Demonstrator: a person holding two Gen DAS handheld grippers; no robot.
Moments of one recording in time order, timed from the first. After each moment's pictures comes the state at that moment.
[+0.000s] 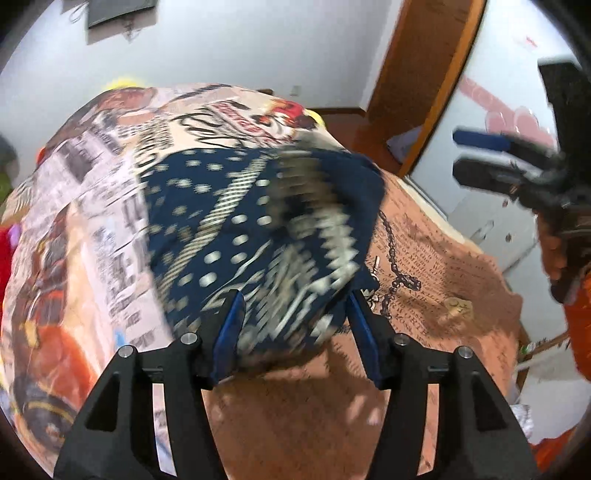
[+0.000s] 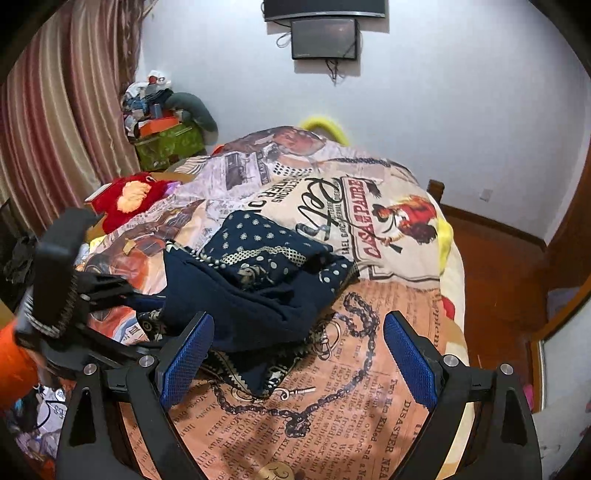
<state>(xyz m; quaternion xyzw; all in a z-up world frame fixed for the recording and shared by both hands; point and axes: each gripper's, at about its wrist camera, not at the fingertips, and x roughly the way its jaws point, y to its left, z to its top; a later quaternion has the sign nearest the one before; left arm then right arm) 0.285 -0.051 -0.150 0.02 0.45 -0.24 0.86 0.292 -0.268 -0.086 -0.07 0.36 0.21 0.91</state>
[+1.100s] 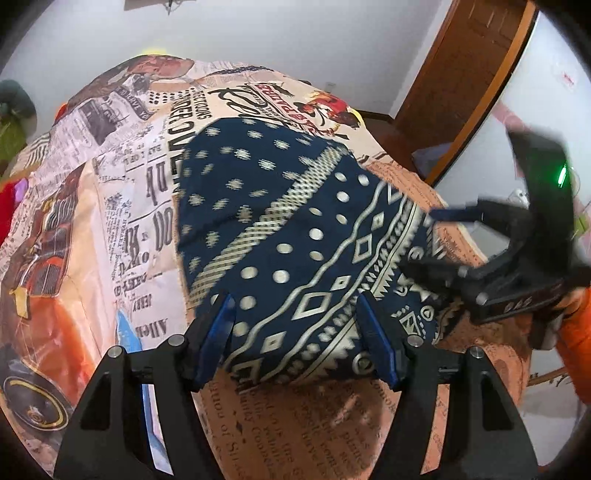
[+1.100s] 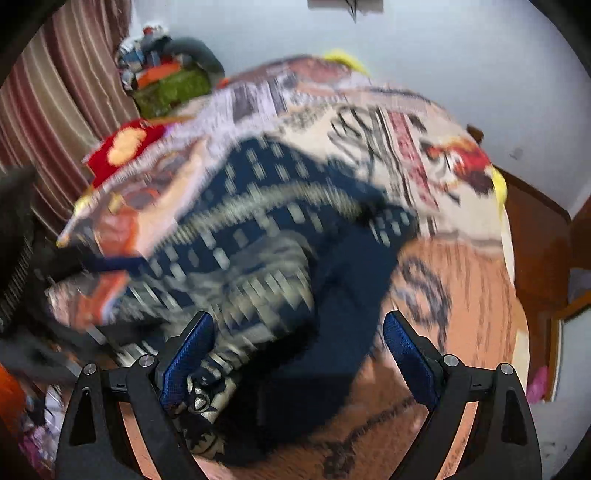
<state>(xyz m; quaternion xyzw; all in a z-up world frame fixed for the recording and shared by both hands) 0.318 -0.027 -0.180 -0.02 0.47 -0.20 0.86 0.355 -0.221 -0.183 -0.08 0.48 0.22 0.85</state>
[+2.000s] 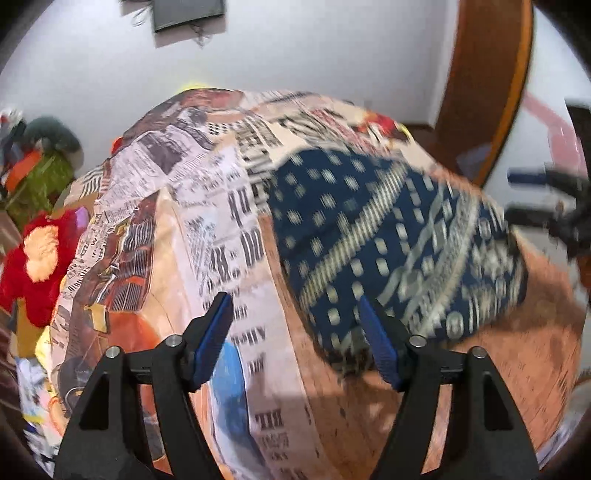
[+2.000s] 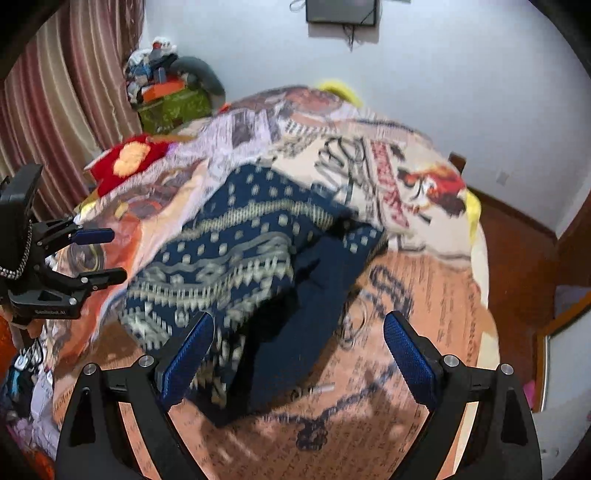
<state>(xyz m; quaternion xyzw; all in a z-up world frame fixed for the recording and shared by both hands) 0.312 0.023 -0.167 0.04 0.42 -0.11 0.90 0.330 -0.239 -0.136 -0.09 0.40 0.21 0.89</state>
